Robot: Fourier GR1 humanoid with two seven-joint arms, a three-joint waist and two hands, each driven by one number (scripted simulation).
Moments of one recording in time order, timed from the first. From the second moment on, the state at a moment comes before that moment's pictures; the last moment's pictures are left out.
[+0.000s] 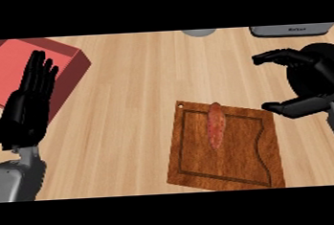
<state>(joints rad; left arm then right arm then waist) -0.23 0.29 -0.01 -1.65 0.19 0.20 0.10 -0.47 -0.62 0.20 -1.30 -0.31 0.36 -0.39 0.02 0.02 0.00</state>
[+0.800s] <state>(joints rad) -0.27 0.25 0.01 -1.56 0.18 0.18 0.06 -0.60 -0.76 0.38 -1.08 0.22 0.37 -0.77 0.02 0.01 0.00</state>
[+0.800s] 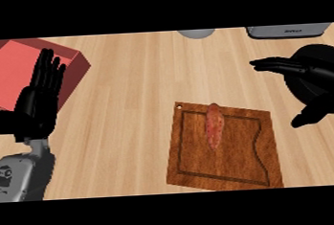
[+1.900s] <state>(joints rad) -0.28 0.22 0.06 -1.53 0.16 0.14 0.04 -0.56 -0.49 0.41 -1.11 0.56 0.45 -0.60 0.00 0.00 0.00</state>
